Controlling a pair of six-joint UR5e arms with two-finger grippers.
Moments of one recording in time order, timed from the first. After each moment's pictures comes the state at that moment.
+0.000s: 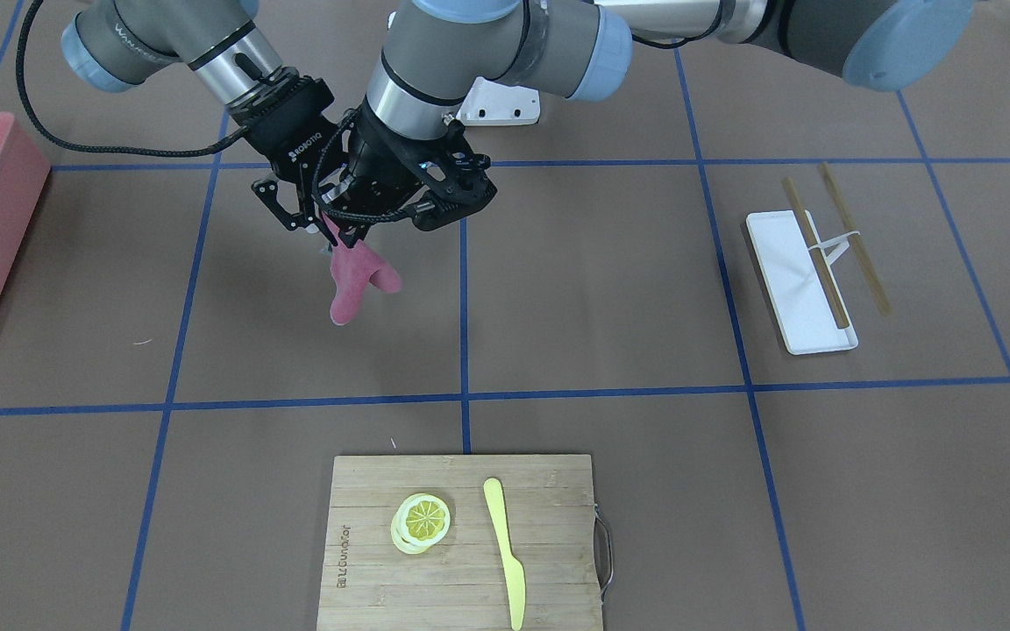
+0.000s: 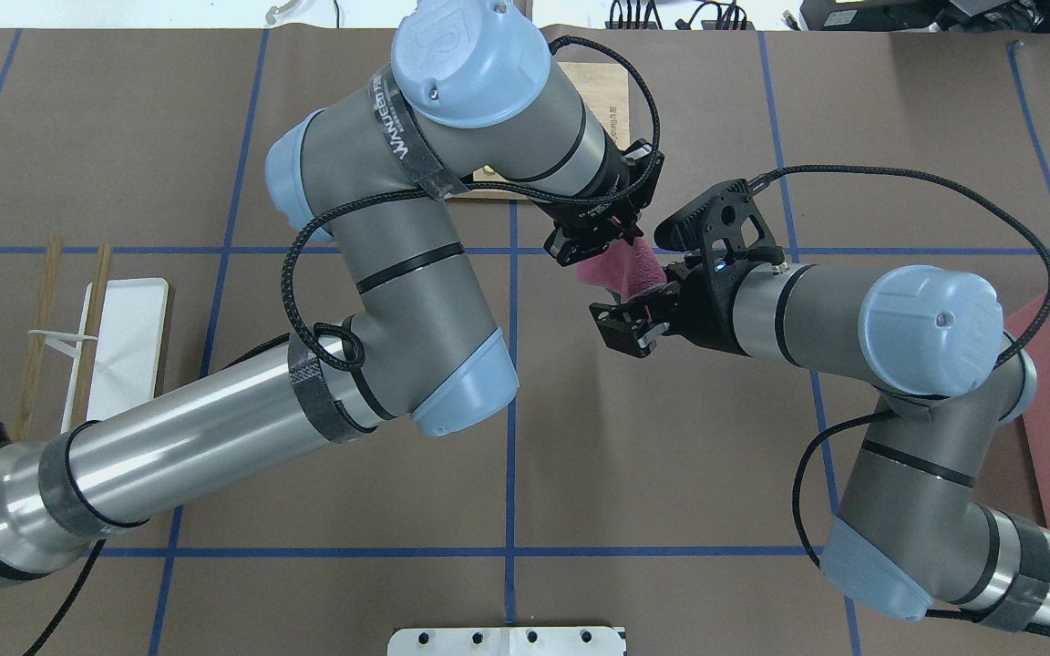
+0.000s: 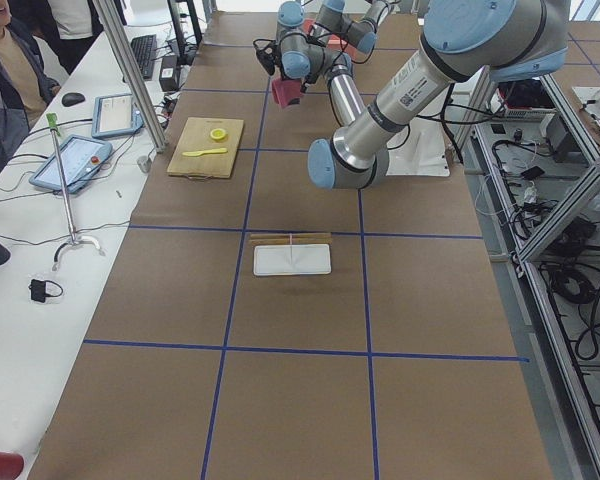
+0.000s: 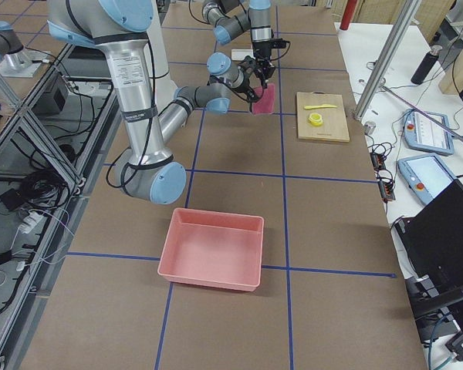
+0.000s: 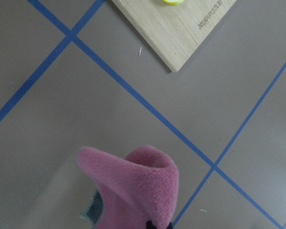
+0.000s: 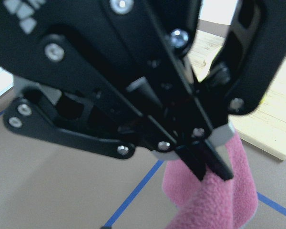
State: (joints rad) left arm -0.60 -2.60 -1.50 -1.86 -1.99 -2.03; right arm 0.52 -1.28 1.99 -0.93 1.64 0.69
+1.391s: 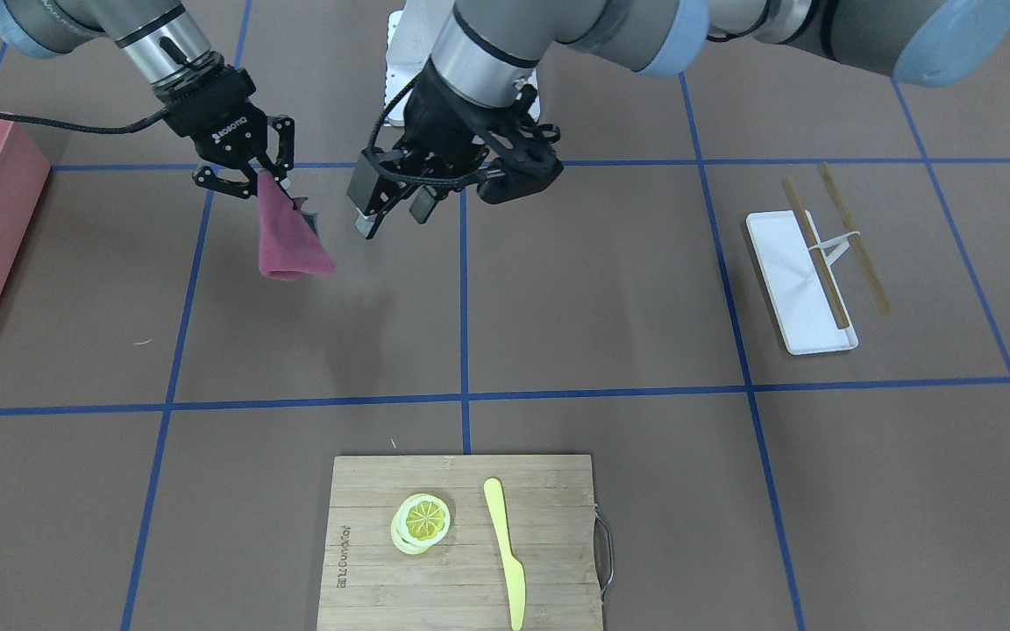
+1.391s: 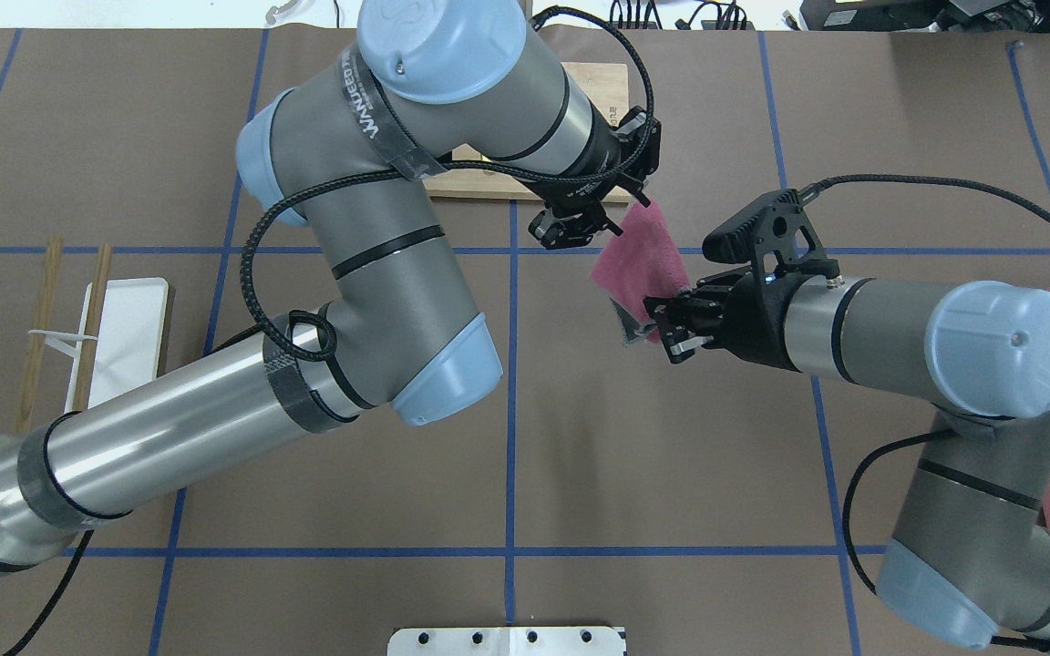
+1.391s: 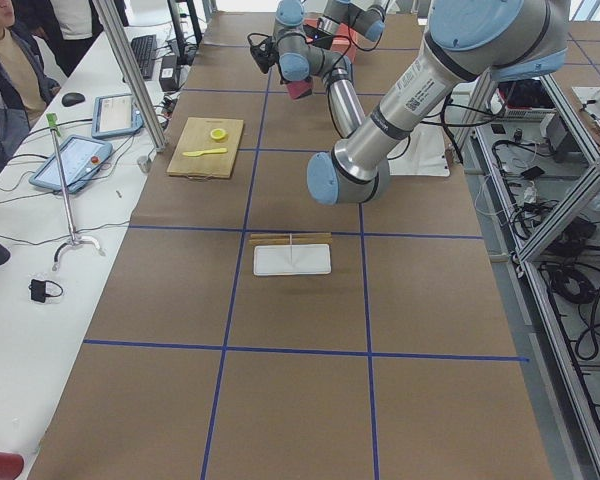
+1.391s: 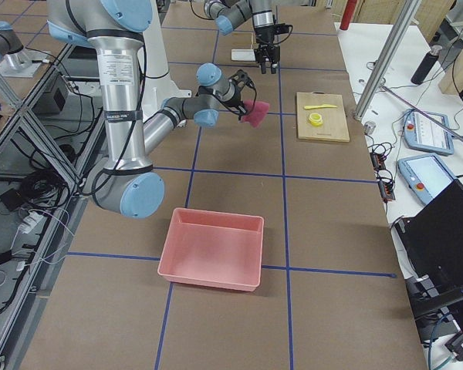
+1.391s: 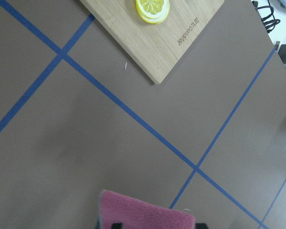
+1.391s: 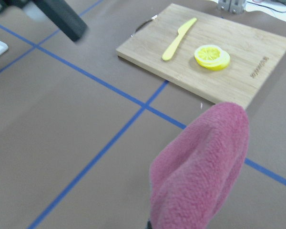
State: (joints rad) left arm -0.69 -2.45 -1.70 -1.86 -1.99 -1.97; right arm 0.52 -1.54 2.10 -0.93 1.68 0.73
